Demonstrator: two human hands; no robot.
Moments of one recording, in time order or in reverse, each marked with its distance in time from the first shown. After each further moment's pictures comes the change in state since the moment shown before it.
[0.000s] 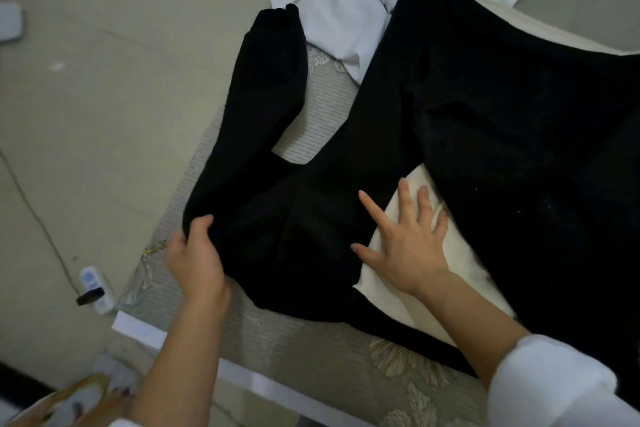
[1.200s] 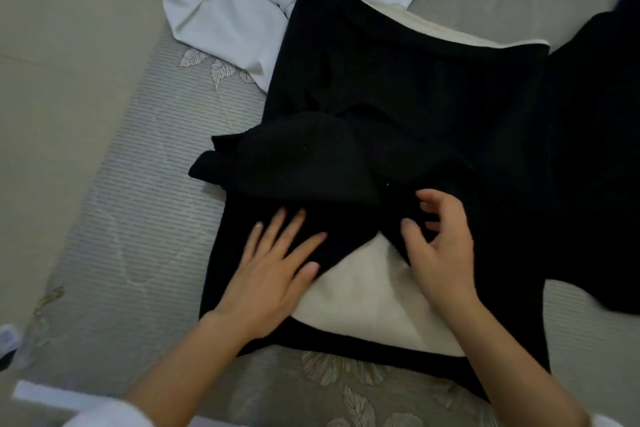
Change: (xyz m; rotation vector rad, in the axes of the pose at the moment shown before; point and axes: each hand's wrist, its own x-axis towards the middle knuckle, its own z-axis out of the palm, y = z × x) left_hand -0.070 -0.070 0.072 1.412 -1.080 1.226; right_hand -0.057 0.090 -0.048 0.848 0.612 0.291
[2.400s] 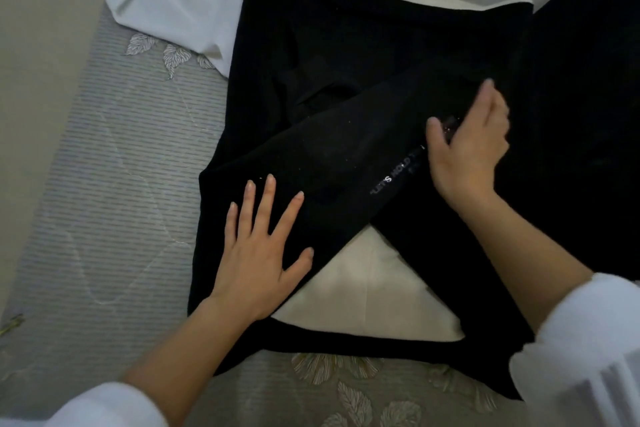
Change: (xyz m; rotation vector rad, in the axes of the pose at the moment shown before) left_hand 0.028 0.012 -0.003 0.005 0.041 -0.110; right_hand 0.107 0.019 -0.015 -0.472 0.226 0.073
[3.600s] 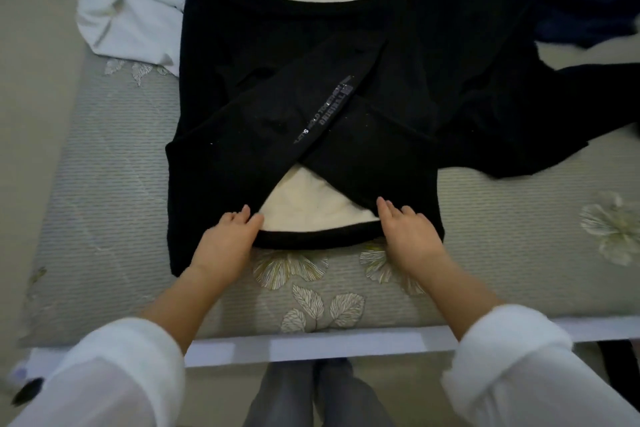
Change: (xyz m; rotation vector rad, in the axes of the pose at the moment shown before) left_hand -0.073 0.055 -0.008 0.423 -0.242 0.081; right_hand -0.184 0.130 -0.063 -0.607 -0.598 -0.381
